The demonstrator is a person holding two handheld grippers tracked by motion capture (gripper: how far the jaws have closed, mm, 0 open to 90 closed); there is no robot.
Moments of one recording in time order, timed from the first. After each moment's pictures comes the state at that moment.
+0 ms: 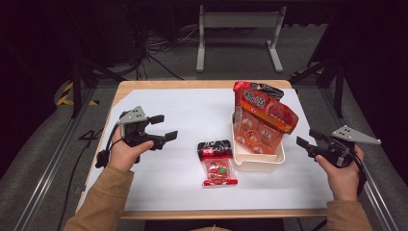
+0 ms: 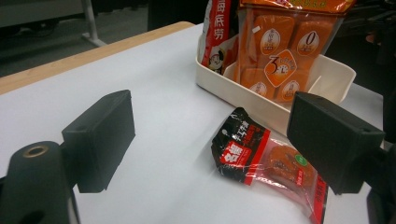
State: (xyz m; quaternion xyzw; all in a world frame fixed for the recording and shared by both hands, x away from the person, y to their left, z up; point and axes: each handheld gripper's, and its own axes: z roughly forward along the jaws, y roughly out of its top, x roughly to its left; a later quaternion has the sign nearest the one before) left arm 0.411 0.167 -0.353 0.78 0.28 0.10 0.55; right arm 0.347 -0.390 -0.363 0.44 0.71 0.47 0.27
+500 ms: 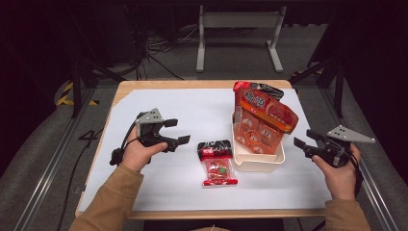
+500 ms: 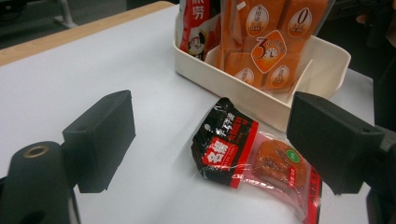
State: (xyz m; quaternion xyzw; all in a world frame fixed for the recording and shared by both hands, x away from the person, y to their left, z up) left arm 0.422 0.133 -0.366 0.81 0.26 0.07 0.53; right arm 0.350 -0.385 -0.366 0.44 0.72 0.46 0.27
